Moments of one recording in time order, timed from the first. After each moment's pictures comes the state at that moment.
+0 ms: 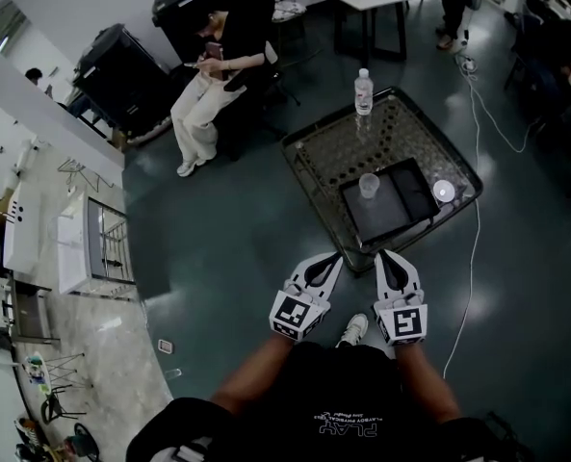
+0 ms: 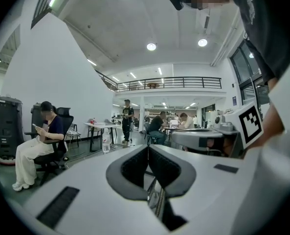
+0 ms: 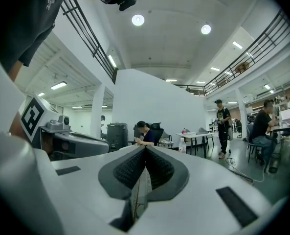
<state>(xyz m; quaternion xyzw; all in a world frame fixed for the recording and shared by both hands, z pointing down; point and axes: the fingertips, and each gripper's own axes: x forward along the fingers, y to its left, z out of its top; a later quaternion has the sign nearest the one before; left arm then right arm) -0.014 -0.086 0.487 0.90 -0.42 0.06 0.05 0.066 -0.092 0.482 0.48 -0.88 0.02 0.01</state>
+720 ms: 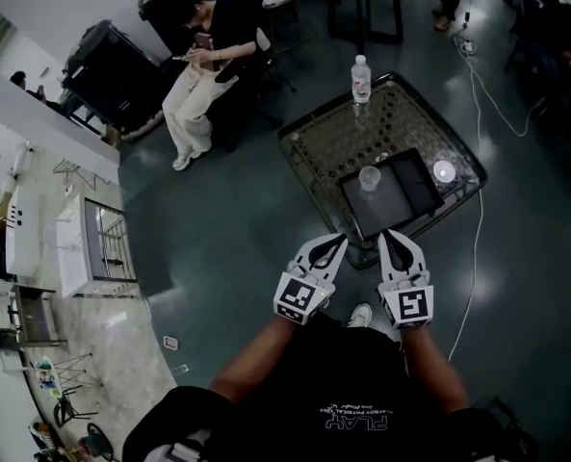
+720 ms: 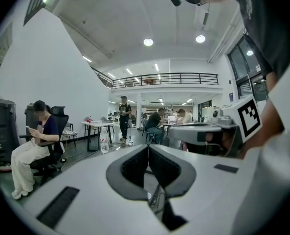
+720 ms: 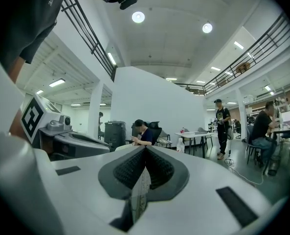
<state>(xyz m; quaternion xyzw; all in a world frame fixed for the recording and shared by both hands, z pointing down) -0.011 -0.138 0.495 0.91 -0.40 0.09 0.05 0.064 -0.144 0.481 0.49 -0.87 0.02 0.02</state>
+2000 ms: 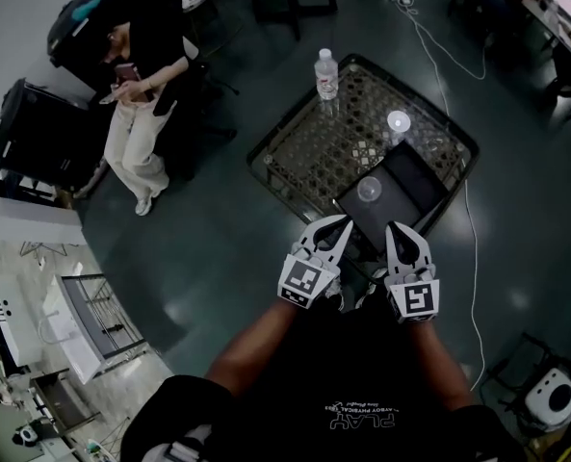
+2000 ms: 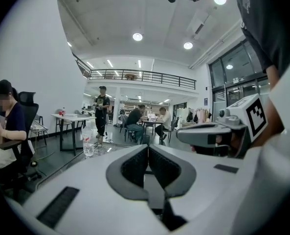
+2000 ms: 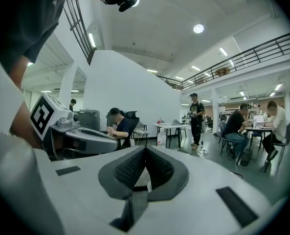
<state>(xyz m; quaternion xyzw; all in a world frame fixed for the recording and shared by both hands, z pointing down) -0.033 -0.284 0.533 0.96 -0.24 0.09 0.07 0.035 -0.251 0.517 0.62 -0.78 0.06 0.09</state>
